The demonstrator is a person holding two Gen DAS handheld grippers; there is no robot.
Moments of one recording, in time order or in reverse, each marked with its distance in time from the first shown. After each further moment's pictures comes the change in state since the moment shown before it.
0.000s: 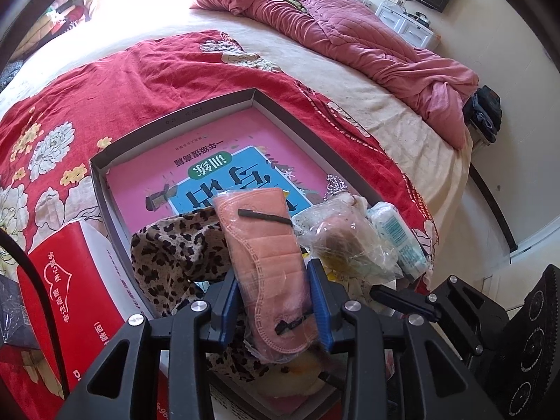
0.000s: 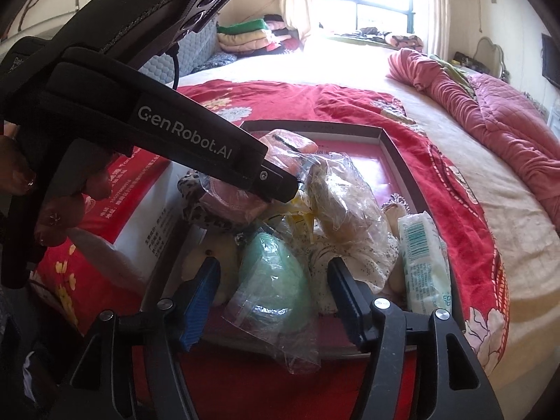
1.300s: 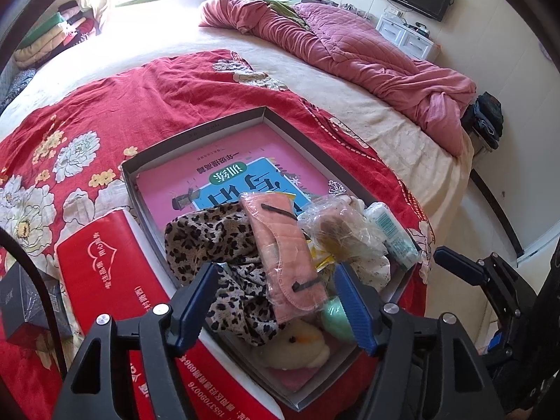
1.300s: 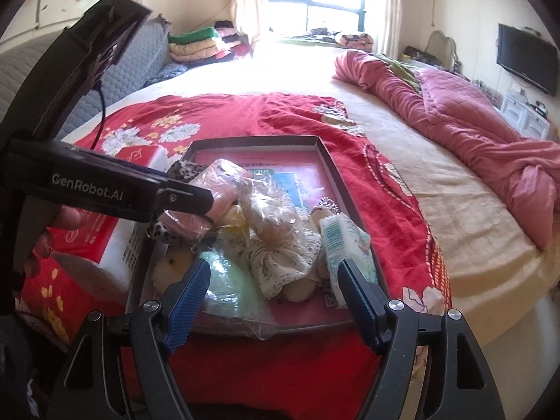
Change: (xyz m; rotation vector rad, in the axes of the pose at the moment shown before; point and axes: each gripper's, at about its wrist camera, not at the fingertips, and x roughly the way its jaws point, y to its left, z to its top) left arm -0.040 0.002 -0.018 0.001 -0.078 0.043; right arm -0.045 -0.020 0.011 0.174 -0.005 -0.184
